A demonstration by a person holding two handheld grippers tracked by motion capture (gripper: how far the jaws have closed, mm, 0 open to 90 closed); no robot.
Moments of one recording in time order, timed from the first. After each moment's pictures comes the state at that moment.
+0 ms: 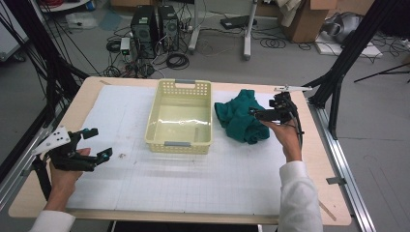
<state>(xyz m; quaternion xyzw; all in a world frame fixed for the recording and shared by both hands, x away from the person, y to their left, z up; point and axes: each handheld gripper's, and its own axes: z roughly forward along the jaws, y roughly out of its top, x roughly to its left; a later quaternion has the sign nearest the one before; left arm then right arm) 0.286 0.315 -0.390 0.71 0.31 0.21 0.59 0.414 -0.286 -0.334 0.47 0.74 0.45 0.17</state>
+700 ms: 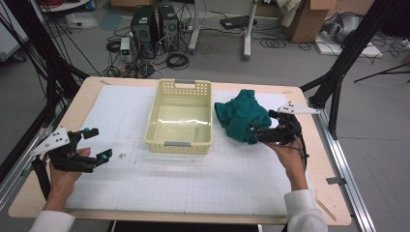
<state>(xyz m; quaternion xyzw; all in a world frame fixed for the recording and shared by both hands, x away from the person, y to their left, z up) 0.285 0.315 -0.389 0.72 0.29 0.20 0.60 0.347 -0.279 -0.337 0.40 0.74 0.50 0.21</state>
